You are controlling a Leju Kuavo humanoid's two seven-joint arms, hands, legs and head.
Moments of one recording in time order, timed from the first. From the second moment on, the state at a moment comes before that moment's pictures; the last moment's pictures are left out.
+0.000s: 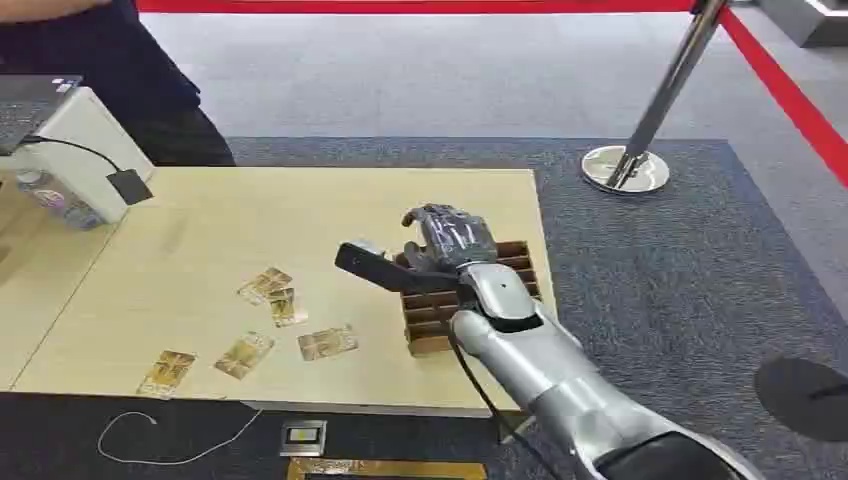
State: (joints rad) left arm -0.11 -0.02 -1.49 -0.13 1.22 0.23 -0.03; right arm -0.70 0.28 0.53 -0.78 1.14 -0.14 0.23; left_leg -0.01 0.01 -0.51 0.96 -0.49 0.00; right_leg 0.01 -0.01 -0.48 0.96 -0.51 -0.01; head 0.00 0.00
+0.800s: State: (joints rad) left arm -0.11 -0.02 -1.49 -0.13 1.22 0.23 -0.02; right arm -0.70 0.28 0.52 -0.67 1.15 -0.15 0.24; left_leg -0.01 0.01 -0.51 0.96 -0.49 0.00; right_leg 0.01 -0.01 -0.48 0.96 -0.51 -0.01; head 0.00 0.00
